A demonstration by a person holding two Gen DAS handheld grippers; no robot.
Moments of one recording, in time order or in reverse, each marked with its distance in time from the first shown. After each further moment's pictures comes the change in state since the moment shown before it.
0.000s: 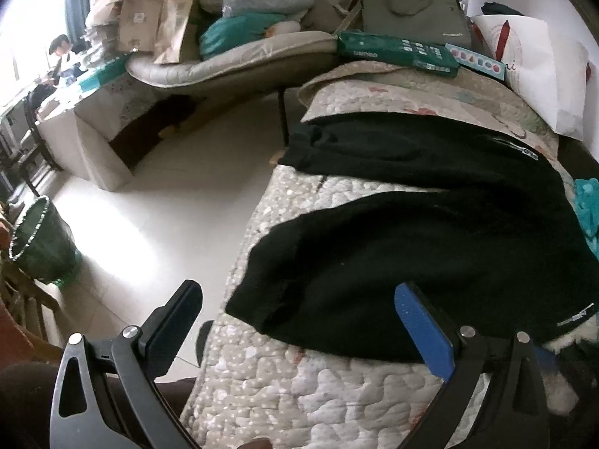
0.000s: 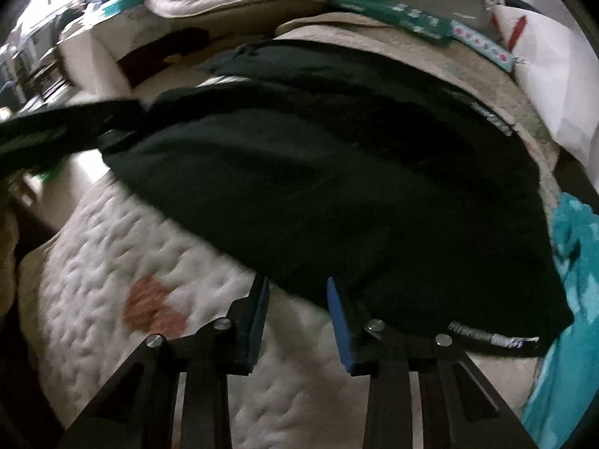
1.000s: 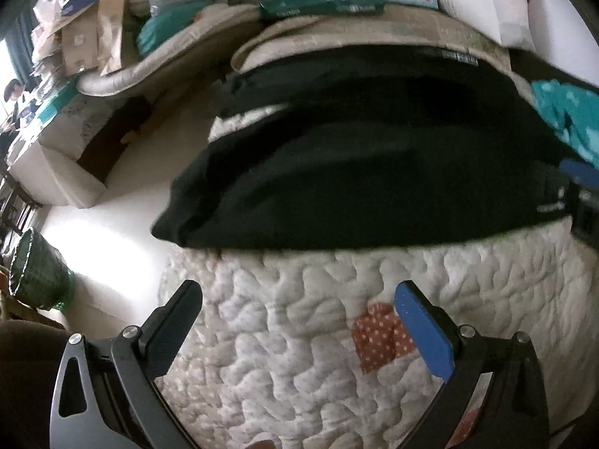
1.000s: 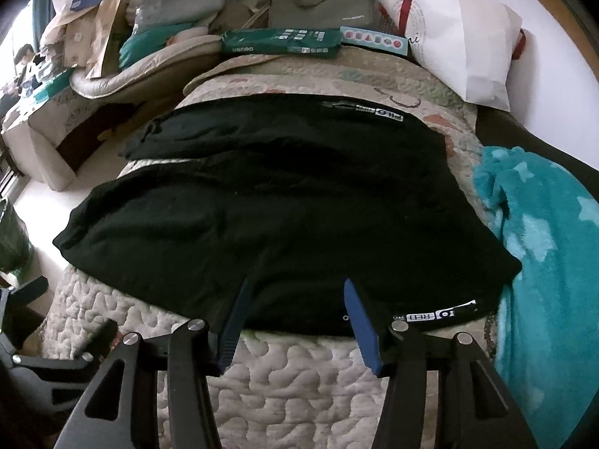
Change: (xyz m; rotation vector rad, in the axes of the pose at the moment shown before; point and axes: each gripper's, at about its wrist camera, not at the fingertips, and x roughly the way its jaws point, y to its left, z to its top) left arm -0.015 -0.061 -0.065 0.233 0.132 -0.068; right arm -0.048 -0.076 0.002 0.305 -0.153 -0.192
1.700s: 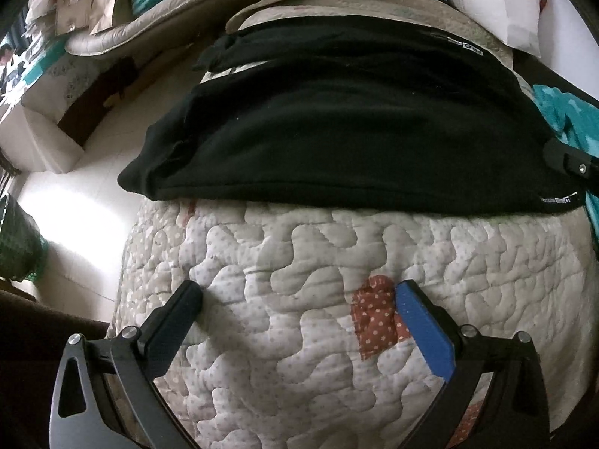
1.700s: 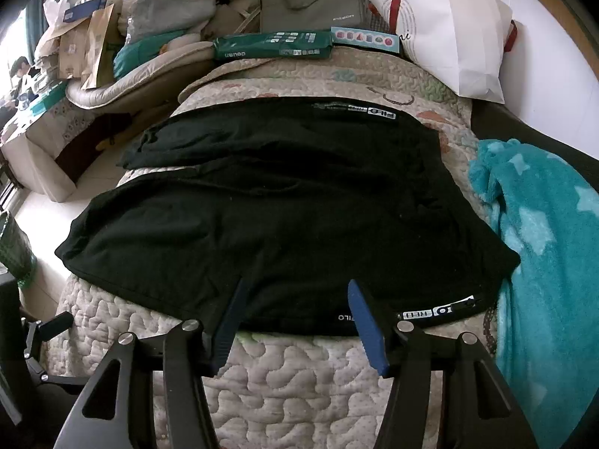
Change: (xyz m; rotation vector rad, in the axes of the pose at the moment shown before) left arm 0.014 0.012 -0.021 -0.078 0.077 -0.099; right arm -0.003 -0.008 0.001 0.043 -0.010 0.010
